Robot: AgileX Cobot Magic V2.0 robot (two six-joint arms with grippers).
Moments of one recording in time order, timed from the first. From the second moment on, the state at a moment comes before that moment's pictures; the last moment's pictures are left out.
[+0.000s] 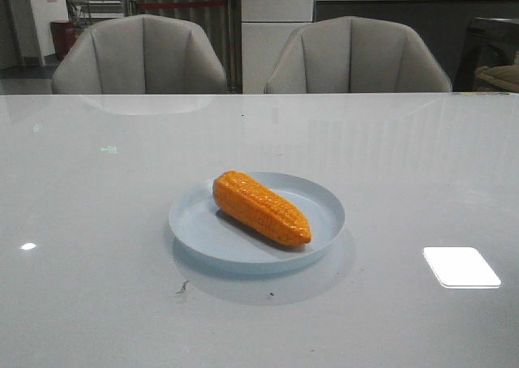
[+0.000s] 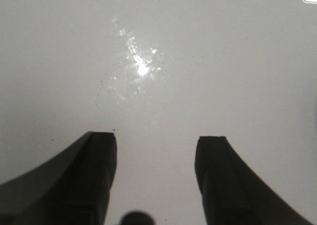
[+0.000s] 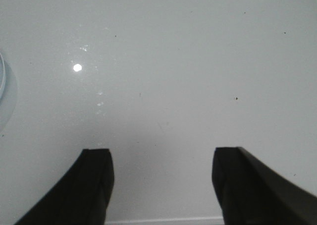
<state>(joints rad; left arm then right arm) 0.02 1.09 -0.77 -0.08 0.51 0.10 -0.14 0.74 -0.76 0.03 0.83 -0.06</state>
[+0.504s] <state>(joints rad) 0.02 0.55 -0.71 -0.08 0.51 0.10 -0.14 0.74 -0.76 0.03 0.83 -0.06</state>
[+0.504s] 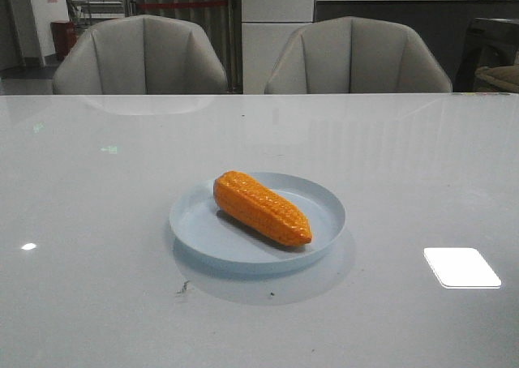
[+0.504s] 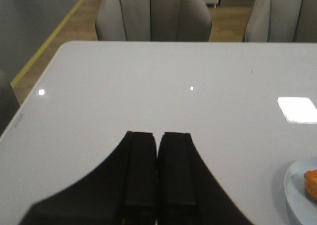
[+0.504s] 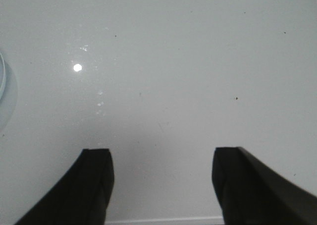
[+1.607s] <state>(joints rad) -0.04 -0.01 0.01 -0.02 0.00 0.11 -0.14 0.74 -0.76 0.03 0.83 -0.06</state>
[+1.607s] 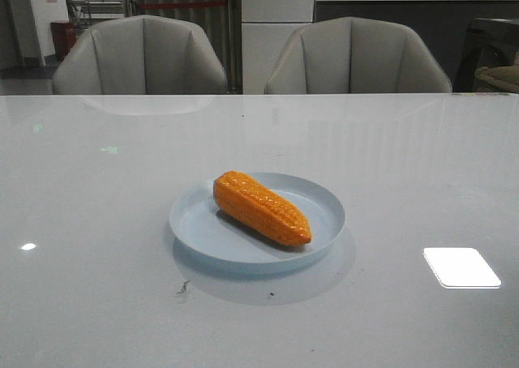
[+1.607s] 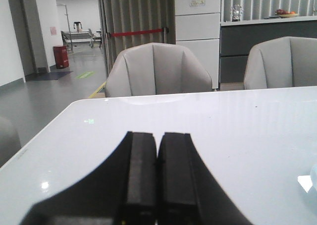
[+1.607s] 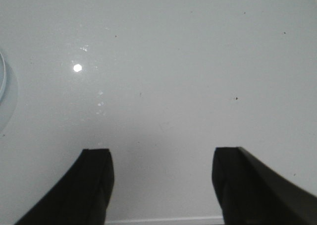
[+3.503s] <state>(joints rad) -0.04 -0.01 0.01 -0.02 0.05 0.11 0.12 0.22 -0.59 0.00 0.62 -0.06</state>
